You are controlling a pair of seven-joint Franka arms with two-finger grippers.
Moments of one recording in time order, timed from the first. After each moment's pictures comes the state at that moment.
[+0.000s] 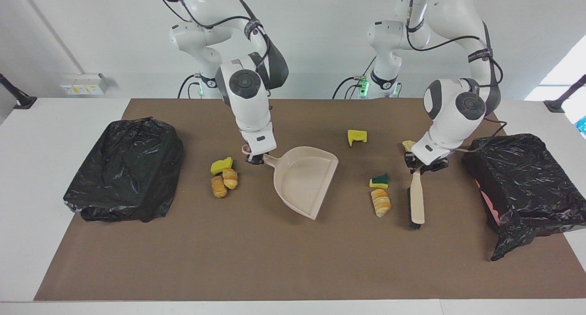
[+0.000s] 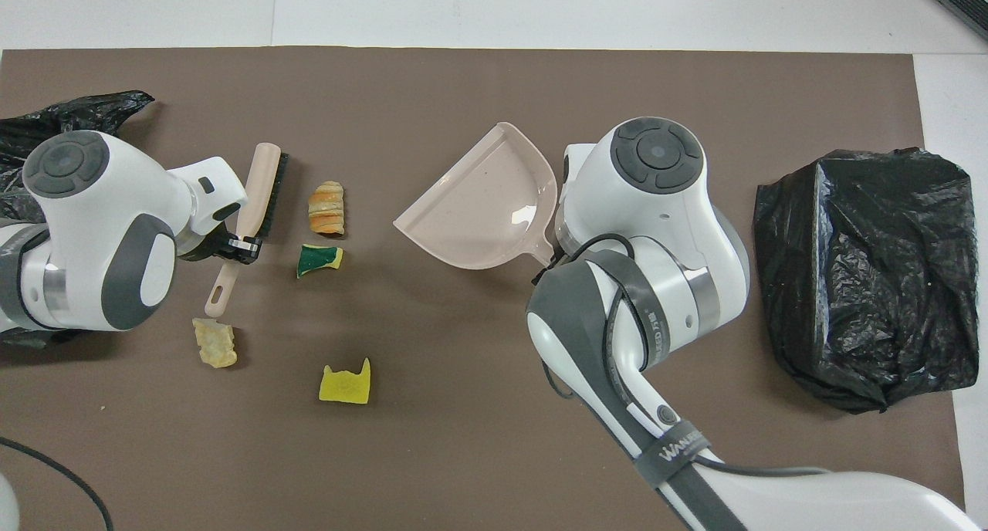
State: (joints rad) left arm -0.15 0.19 0.03 -1.98 0.01 2.10 0.16; right arm 0.40 0.29 0.00 -1.73 0.04 1.95 -0.81
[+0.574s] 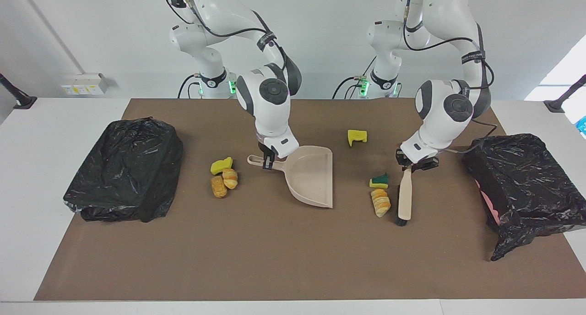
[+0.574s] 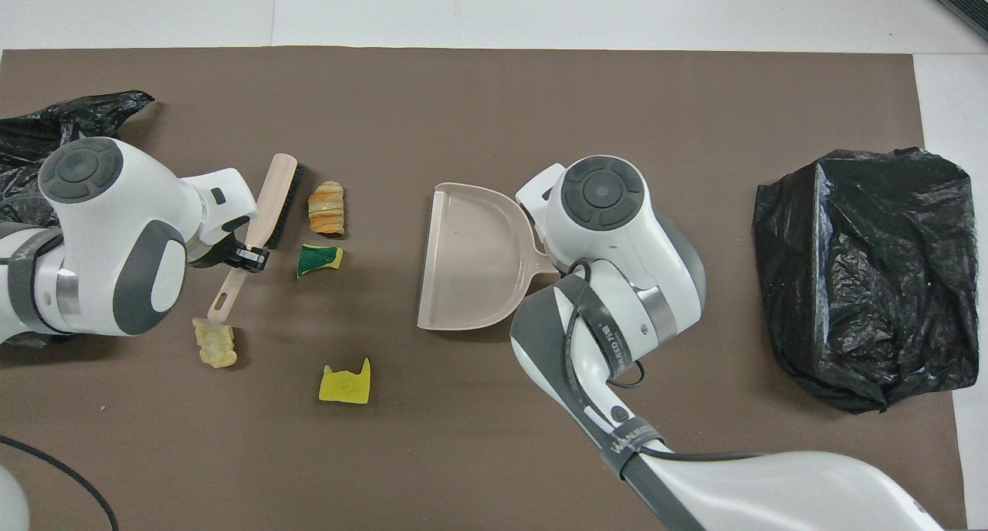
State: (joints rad) left arm -0.19 0.17 0.01 -2.04 0.00 2.10 0.19; right arm 0.51 0.35 0.01 -1.74 -0.09 2.00 -0.92
